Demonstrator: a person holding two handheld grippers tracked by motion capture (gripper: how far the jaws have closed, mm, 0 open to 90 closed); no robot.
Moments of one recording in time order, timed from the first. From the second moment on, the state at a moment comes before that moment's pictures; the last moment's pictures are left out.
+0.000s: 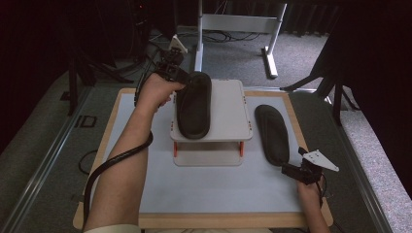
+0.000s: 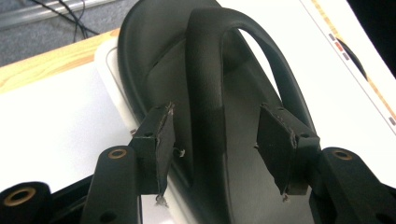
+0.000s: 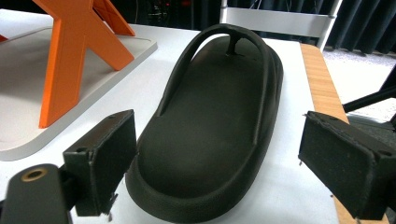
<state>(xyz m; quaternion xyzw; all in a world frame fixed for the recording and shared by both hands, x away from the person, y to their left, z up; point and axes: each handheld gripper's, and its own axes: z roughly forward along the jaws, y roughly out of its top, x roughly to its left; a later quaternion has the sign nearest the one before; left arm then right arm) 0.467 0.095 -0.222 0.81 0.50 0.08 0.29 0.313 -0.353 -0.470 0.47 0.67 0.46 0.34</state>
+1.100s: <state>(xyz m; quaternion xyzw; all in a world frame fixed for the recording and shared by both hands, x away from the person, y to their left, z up) 0.431 0.184 -0.272 0.79 0.52 0.12 0.31 0.314 -0.352 -0.471 0.47 0.68 0.46 0.33</state>
